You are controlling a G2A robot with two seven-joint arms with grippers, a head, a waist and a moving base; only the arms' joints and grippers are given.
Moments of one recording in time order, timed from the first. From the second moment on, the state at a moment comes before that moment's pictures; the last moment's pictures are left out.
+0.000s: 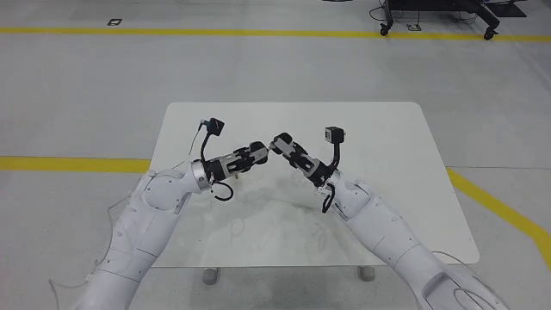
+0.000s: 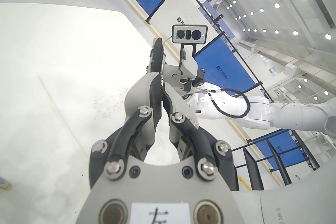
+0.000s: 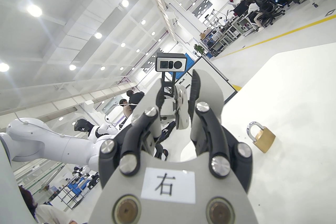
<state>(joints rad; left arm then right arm) 1.10 -1.19 -1.15 -1.30 0.00 -0.66 -0.74 -1.00 -1.34 0.81 -0.93 0.03 -1.01 0.10</state>
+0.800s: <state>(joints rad) 1.14 -1.17 -1.19 -1.35 0.06 -0.56 -0.68 -1.01 -1.27 0.94 -0.97 -0.13 -0.90 0.31</state>
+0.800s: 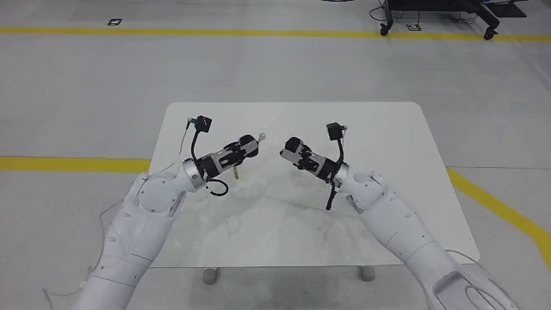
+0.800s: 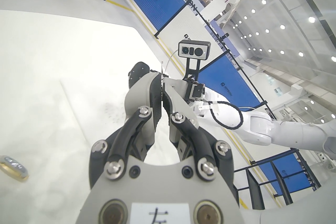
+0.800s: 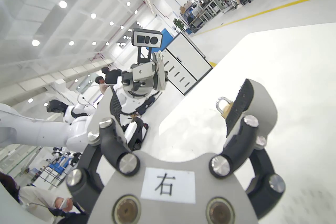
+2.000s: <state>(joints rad) 1.01 -1.16 -1.00 -1.28 0.01 -0.56 -1.16 -1.03 -1.18 0.94 -1.12 0.09 -0.81 0.98</state>
